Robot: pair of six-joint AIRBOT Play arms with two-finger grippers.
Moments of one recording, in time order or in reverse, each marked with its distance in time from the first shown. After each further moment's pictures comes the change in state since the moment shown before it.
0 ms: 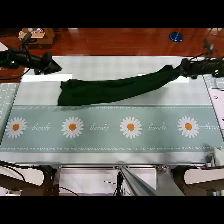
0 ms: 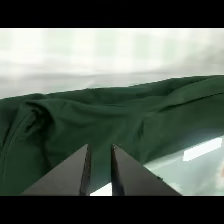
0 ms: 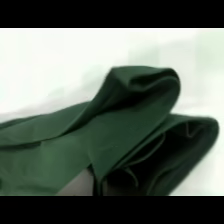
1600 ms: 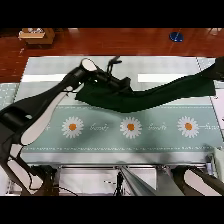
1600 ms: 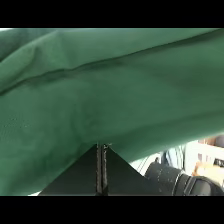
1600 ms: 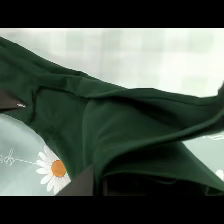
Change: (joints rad) left arm -0.705 -0.190 -0.002 -0.281 0.171 -0.002; right arm -0.014 0.494 0.018 -0.271 0.459 0.135
